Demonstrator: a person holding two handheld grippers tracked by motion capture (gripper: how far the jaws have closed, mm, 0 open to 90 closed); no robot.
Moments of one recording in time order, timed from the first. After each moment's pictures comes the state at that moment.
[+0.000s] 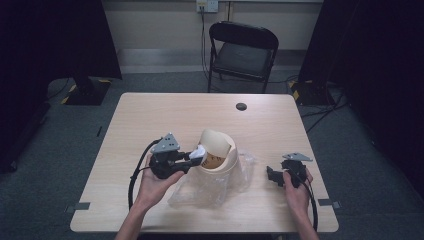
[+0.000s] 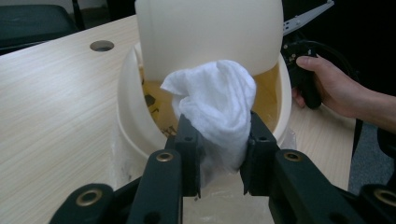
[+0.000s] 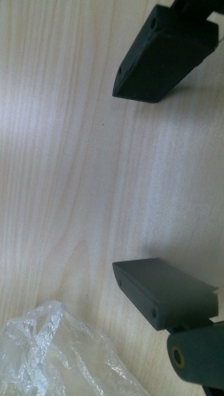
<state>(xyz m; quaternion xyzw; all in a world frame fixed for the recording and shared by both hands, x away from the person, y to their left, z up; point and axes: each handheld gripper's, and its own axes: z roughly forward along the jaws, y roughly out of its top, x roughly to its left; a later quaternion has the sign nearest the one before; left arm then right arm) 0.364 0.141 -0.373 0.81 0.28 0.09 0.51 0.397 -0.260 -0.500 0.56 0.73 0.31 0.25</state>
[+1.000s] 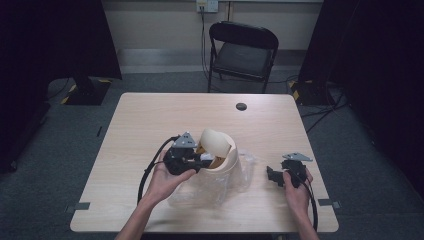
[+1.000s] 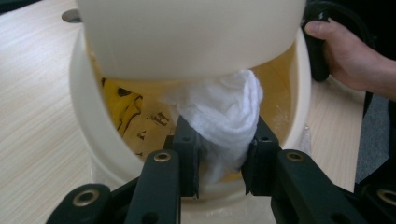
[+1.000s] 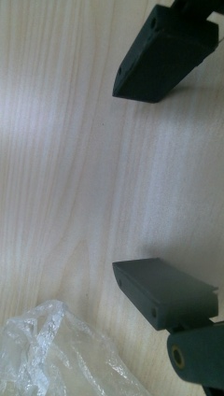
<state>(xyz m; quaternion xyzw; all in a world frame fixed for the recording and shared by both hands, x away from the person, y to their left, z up) 0.383 0.108 -0.379 0.85 0.27 0.07 0.44 0.397 -0.260 -0.500 0.56 0.73 0.31 0.25</state>
